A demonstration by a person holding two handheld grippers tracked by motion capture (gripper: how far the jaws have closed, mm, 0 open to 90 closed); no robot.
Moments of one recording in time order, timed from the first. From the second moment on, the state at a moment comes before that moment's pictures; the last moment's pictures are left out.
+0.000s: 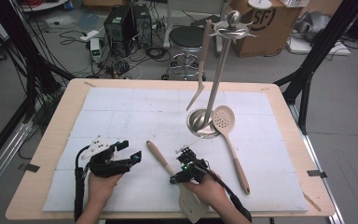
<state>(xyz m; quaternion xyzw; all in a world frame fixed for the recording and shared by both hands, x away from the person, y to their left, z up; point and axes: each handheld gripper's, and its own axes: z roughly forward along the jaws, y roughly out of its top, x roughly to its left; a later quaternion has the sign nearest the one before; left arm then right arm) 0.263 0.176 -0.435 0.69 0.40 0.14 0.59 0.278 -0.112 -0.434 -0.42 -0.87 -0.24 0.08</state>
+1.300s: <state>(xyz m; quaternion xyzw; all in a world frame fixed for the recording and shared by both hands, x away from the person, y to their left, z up) 0.264 0.177 -0.436 0.69 0.40 0.14 0.59 0.267 -0.127 -0.444 -0.40 -0.86 -0.31 0.04</state>
